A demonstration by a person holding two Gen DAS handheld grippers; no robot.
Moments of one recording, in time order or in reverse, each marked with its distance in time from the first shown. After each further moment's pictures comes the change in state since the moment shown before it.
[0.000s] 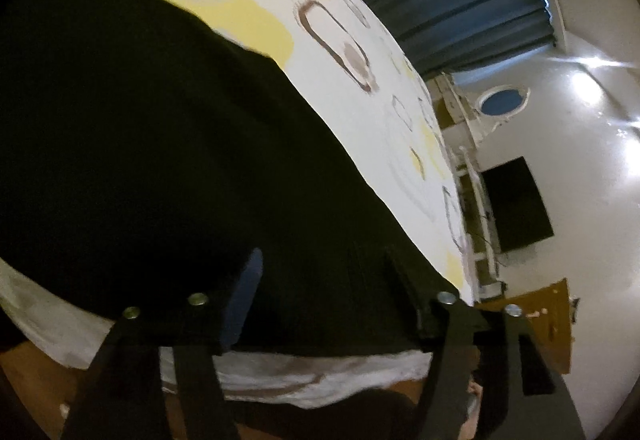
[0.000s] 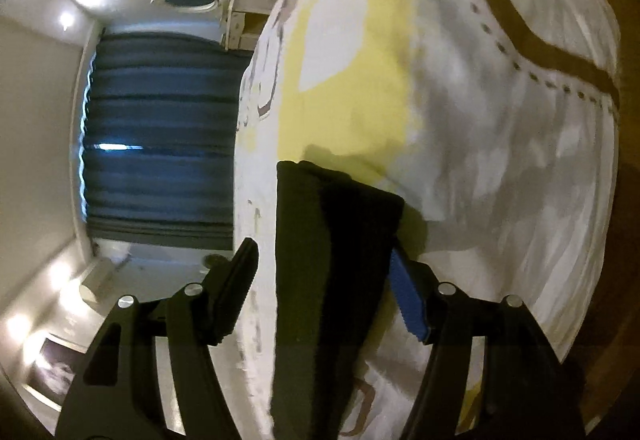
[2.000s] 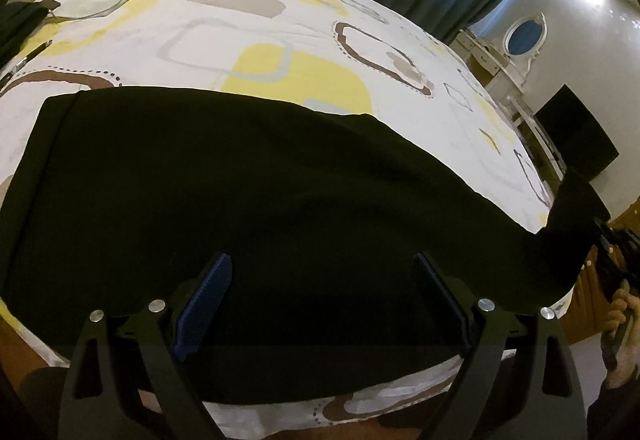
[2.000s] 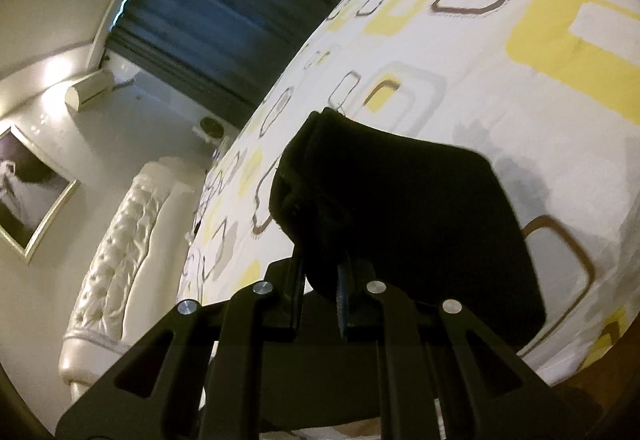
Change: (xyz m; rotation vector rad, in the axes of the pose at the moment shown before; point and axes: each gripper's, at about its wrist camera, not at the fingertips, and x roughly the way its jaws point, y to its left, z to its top) left arm -0.038 0.052 0.053 0.334 0.000 0.255; right arm 0.042 0.207 -0.180 -0.575 0.276 0.016
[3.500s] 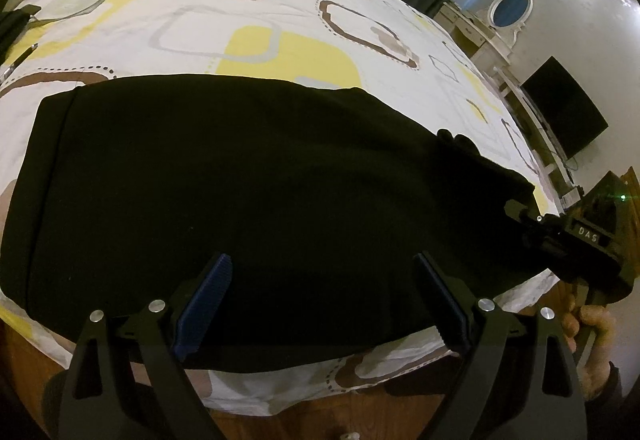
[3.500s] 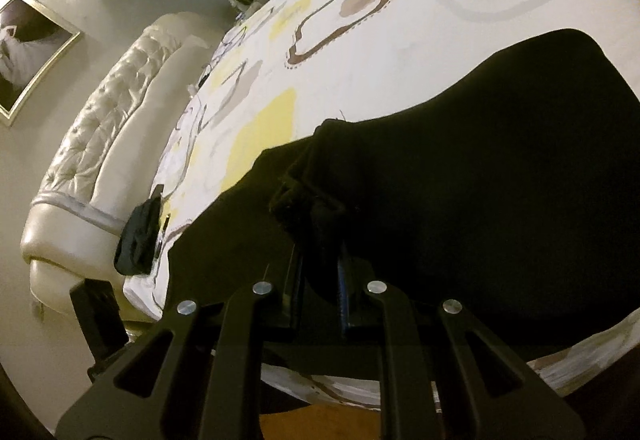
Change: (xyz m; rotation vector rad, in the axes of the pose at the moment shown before) left arm -0.009 0.005 -0.005 0.062 0.092 -0.042; right arm 0.110 0.094 -0.160 -0.262 0.400 -0.026
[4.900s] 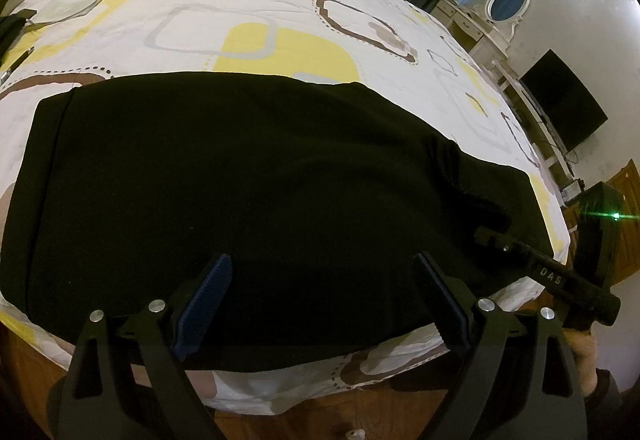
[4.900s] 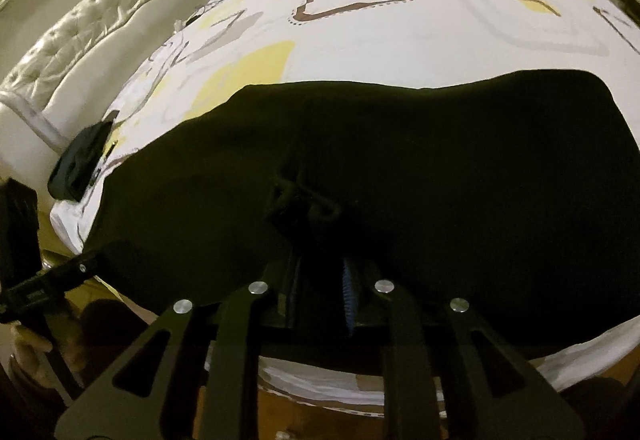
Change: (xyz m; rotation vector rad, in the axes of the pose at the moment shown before) left arm 0.003 -0.002 0.000 0.025 0.014 0.005; right arm 0.030 0.029 -0.033 -0.292 0.053 -0.238
